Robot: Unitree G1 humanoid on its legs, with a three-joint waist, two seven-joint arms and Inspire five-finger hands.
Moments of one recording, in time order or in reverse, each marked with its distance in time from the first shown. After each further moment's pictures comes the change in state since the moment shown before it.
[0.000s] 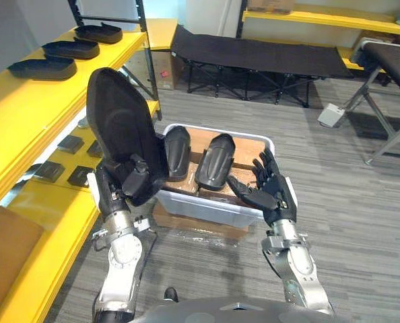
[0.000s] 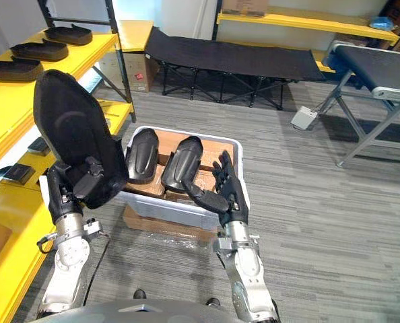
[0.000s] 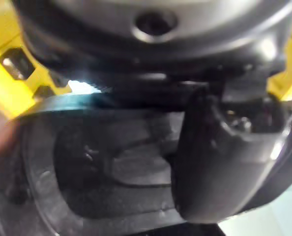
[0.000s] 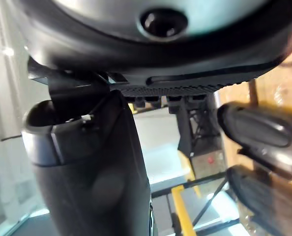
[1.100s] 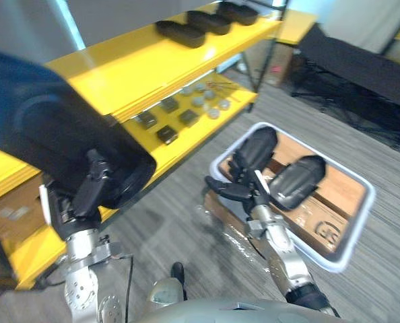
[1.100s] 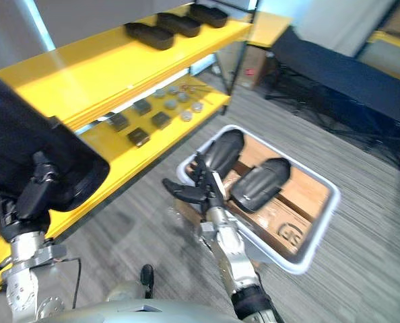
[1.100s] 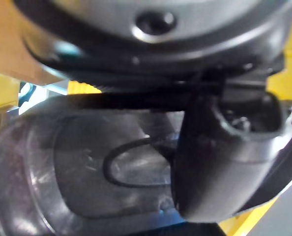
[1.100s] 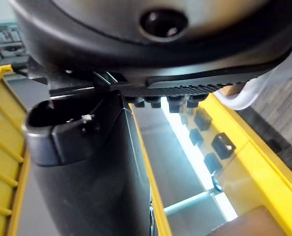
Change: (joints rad) left arm 0.137 -0.086 0.152 -0.273 -0.328 -0.132 -0.392; right arm -0.216 0.008 0.011 0.184 -0.022 0.076 0.042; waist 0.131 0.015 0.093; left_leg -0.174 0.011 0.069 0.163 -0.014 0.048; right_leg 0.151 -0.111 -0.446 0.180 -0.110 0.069
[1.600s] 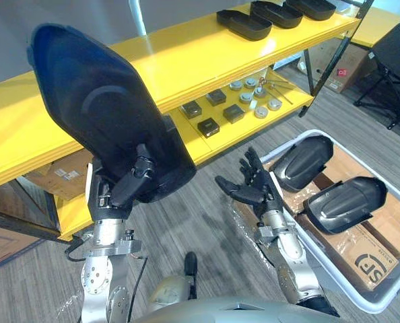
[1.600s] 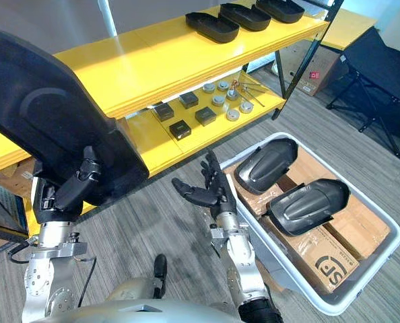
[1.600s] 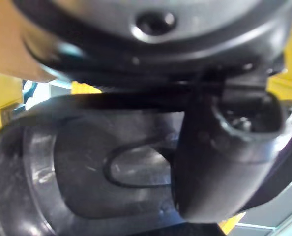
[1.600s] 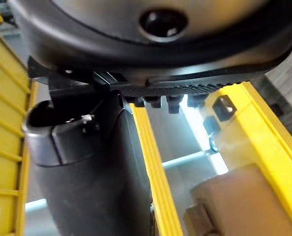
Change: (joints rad) left arm -0.015 0.100 -0.140 0.048 -0.005 0.003 -0.098; right arm 0.015 0.004 0.046 -0.038 -0.089 -0.076 0.009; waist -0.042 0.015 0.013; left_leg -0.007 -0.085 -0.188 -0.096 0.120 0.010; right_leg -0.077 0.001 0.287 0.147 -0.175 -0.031
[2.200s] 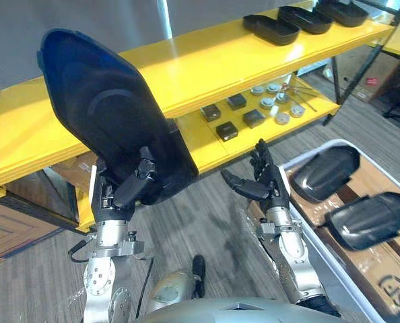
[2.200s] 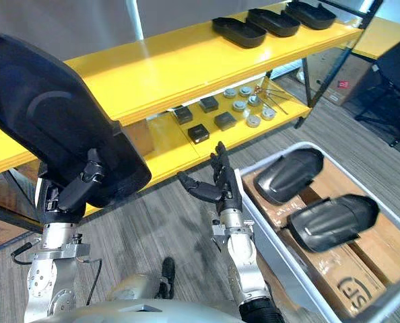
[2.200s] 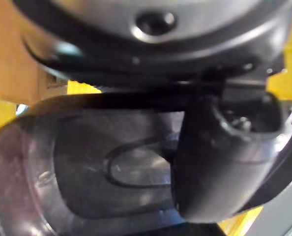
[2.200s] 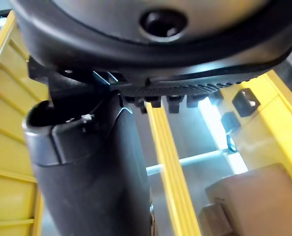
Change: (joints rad) left arm 0.011 0.007 0.027 -0.002 0.027 0.000 0.000; right arm 0.016 0.013 -0.031 -0.034 -0.008 -0.059 -0.109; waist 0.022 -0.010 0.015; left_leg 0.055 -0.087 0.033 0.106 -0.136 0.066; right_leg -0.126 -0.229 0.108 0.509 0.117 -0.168
